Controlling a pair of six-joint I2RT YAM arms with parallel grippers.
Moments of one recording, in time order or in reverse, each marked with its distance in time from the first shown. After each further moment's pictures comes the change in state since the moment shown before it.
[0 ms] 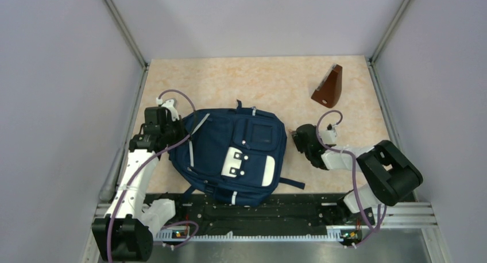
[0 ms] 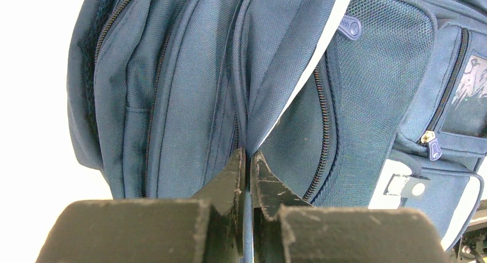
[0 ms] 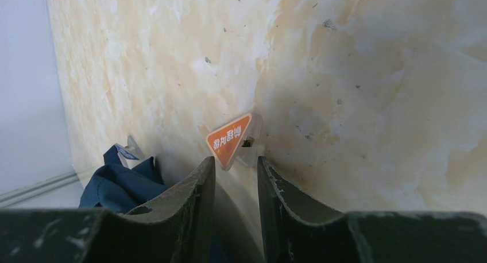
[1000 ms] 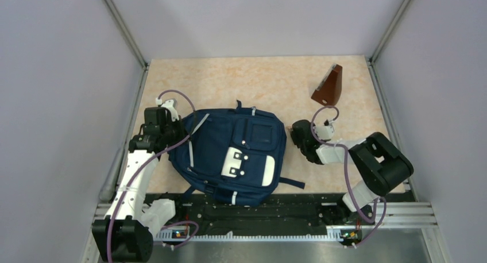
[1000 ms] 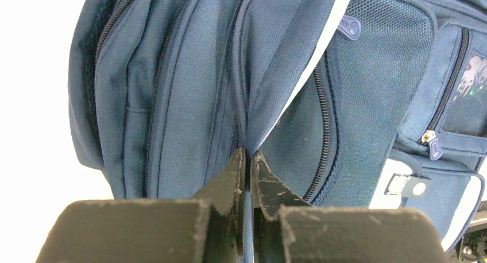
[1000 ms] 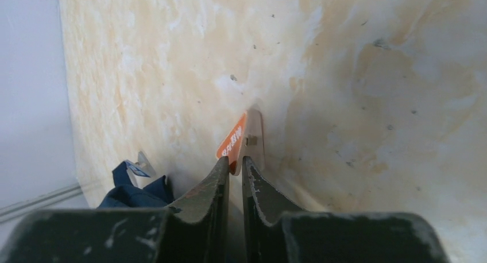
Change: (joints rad) left arm 0.000 -0.009 0.000 -0.007 -0.008 0.000; right arm 0.004 0.092 0.069 0.027 0.051 -0.006
